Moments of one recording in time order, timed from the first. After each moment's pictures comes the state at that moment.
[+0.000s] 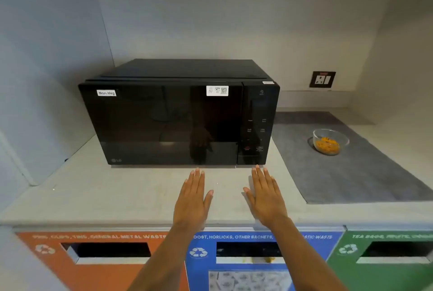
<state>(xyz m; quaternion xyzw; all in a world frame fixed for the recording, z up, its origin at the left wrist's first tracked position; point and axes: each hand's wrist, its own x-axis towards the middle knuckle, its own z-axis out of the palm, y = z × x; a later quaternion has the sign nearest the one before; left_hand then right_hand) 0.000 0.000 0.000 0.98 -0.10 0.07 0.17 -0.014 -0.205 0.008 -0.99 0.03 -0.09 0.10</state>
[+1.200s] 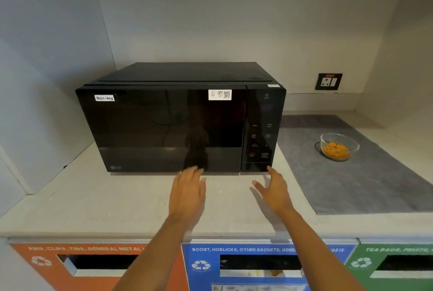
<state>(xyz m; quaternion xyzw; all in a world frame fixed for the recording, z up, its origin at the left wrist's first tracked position) 0.017 0.009 0.046 0.96 -0.05 0.13 0.23 0.016 -0.214 0.031 -0.88 0.13 -0.10 0.45</state>
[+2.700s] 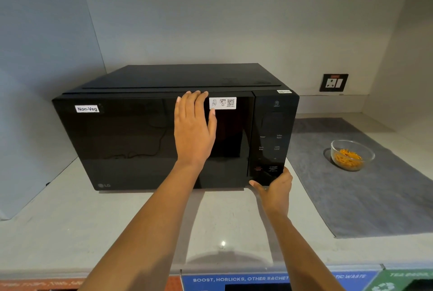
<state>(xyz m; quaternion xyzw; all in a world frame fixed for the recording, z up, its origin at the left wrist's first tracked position) 0.122 -0.022 0.172 0.83 -0.11 0.51 0.19 0.089 -0.198 0.023 -0.77 0.23 -0.27 0.53</state>
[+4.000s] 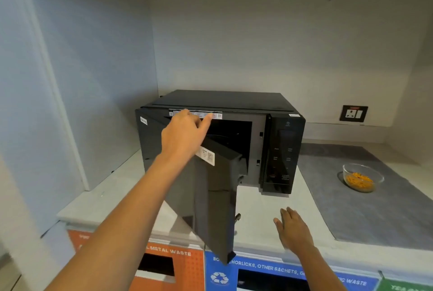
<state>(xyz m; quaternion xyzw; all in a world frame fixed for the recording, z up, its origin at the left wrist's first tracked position) -0.024 0.060 0.259 0.91 -0.01 0.35 0.23 -0.003 -0.217 0.000 -0.98 0.08 -0.01 0.17</state>
